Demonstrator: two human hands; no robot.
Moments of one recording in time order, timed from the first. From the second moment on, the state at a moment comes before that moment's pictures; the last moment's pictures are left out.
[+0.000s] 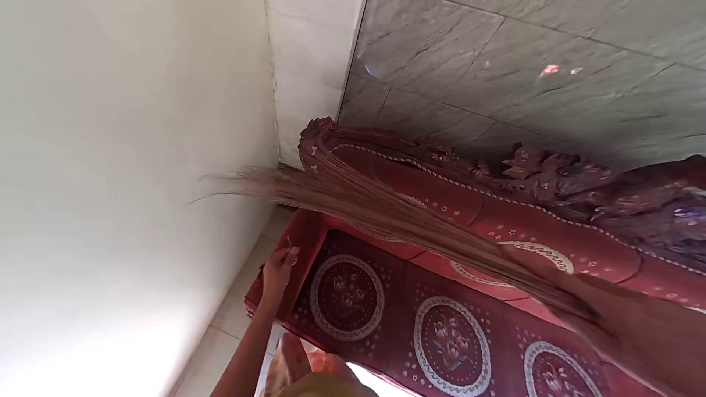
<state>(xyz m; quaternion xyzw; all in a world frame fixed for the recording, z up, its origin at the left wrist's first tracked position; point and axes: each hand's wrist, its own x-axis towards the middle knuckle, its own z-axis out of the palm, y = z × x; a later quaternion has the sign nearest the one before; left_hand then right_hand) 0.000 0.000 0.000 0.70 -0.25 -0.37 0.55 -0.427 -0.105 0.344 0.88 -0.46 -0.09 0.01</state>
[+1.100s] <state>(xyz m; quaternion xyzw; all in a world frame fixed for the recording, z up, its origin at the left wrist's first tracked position) -0.375 0.246 0.051 0.77 0.04 0.31 0.56 -0.544 -0.341 0.299 0.96 -0.17 0.23 -0.01</state>
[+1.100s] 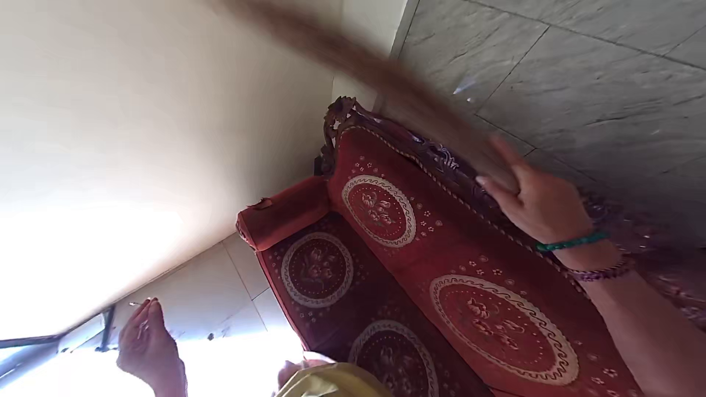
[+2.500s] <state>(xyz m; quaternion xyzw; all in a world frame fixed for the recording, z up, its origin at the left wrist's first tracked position) -0.515 0.303 -0.013 0.84 0.14 0.29 0.44 -0.496 -0.312 0.228 0.94 -0.19 0.28 -0.11</state>
